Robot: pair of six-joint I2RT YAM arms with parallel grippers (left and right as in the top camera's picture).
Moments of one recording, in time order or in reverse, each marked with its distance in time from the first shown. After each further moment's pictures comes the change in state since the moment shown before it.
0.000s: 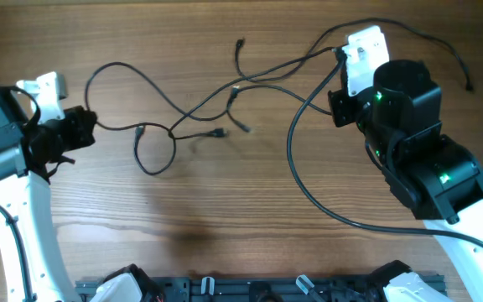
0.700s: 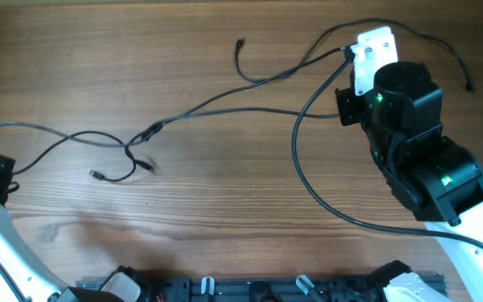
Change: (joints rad) left arm 0.394 0.000 0.000 -0.017 -0.418 -0.480; right arm 0.000 -0.005 0.000 -0.019 0.119 0.008
